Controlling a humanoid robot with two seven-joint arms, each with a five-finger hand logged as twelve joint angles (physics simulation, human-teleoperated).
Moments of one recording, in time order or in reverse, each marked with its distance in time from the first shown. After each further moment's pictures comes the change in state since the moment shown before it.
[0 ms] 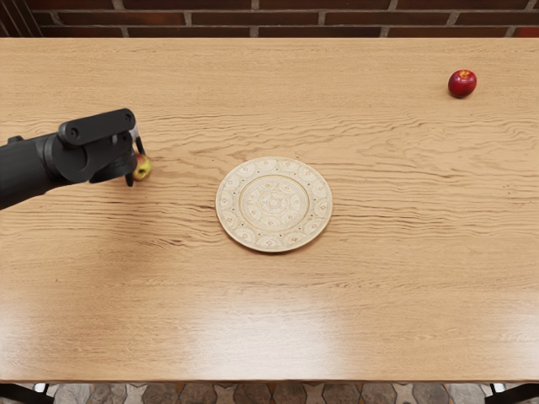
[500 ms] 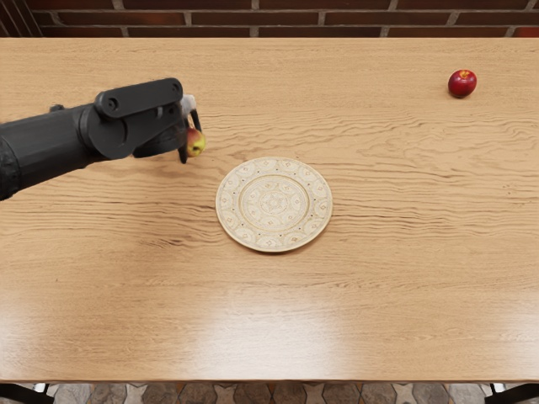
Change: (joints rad) left arm -0.132 -0.105 -0.047 -0.050 -0.030 -0.009 0.000; right arm 0.001 0.000 0.000 0.000 0.000 0.000 0.000
